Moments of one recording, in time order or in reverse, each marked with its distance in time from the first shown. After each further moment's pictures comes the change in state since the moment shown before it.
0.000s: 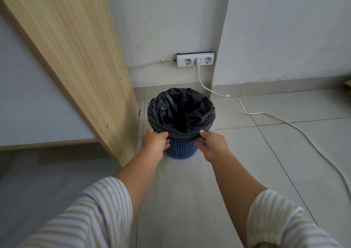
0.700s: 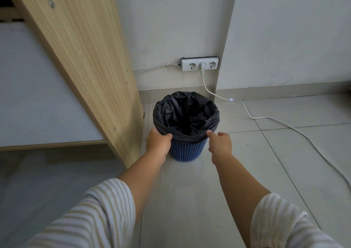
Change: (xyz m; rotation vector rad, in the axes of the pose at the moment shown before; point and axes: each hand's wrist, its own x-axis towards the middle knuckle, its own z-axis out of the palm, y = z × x) left_hand -0.017 0.009 -0.007 0.332 0.096 0.207; right_hand 0.002 -0.002 0.000 -0.428 0.290 -0.182
